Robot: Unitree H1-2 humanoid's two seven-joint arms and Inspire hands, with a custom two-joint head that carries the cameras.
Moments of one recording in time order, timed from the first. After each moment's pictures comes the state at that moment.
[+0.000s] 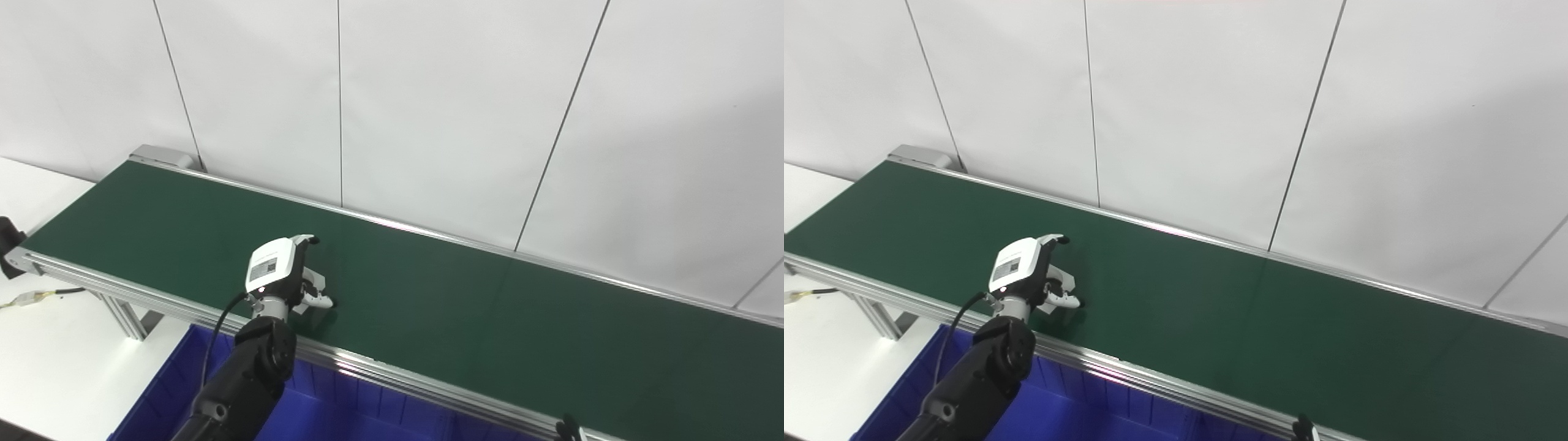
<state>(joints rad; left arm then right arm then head) -0.35 0.23 -0.17 0.44 0.70 0.27 0.30 0.39 -0.09 0.18 -0.21 -0.21 -0.14 0.05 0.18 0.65</state>
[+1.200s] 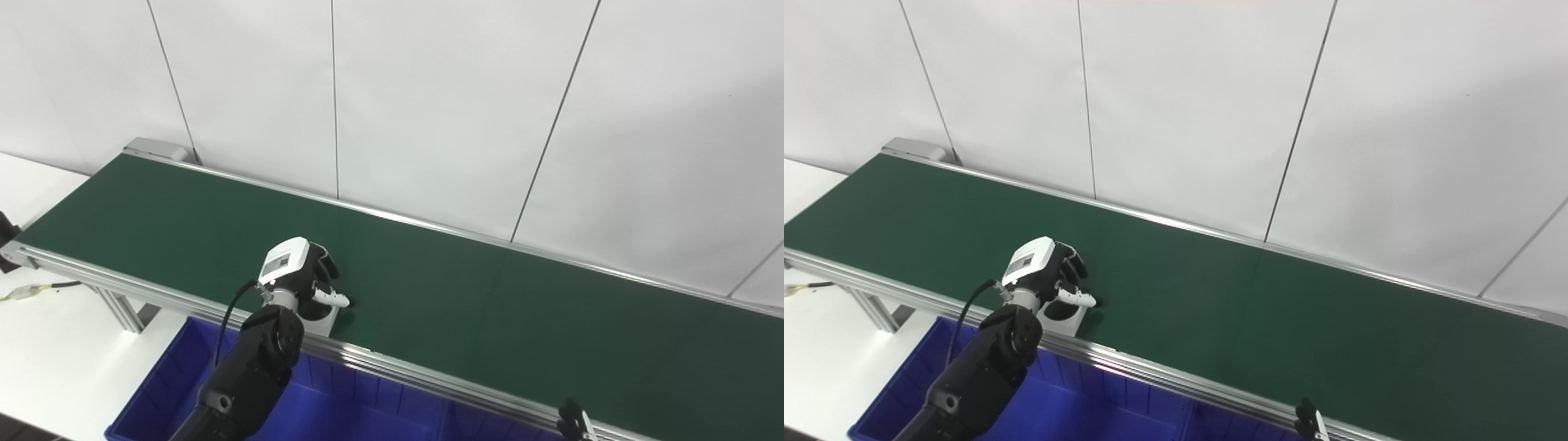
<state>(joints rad) -0.32 0.22 -0.15 0.33 0.71 0.37 0.12 0.37 -0.08 0.17 -0.20 -0.21 -0.14 0.04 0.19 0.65</state>
